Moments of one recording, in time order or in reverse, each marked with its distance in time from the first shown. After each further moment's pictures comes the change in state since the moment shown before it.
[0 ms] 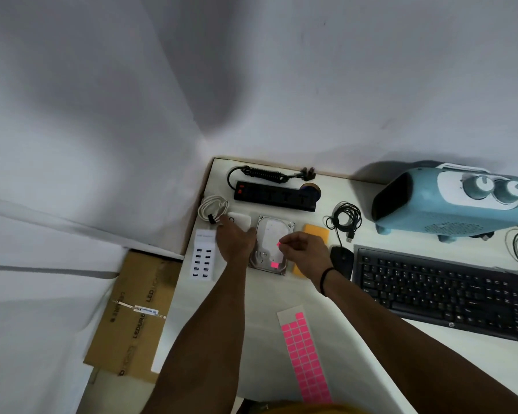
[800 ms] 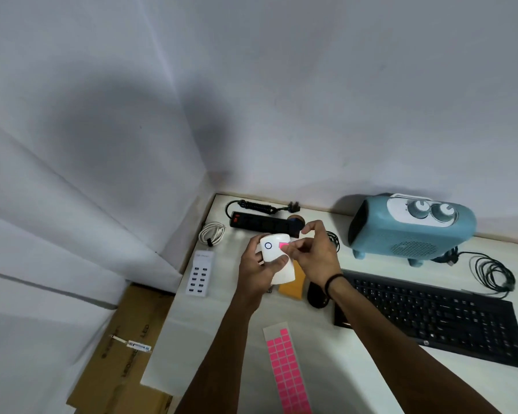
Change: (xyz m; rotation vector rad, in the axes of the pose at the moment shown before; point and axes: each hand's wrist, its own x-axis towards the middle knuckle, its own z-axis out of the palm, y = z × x) left_hand -0.150 0.037 -0.046 -0.750 -0.406 0.234; right_hand -0.082 -0.071 -0.063 -0.124 0.107 -0.331
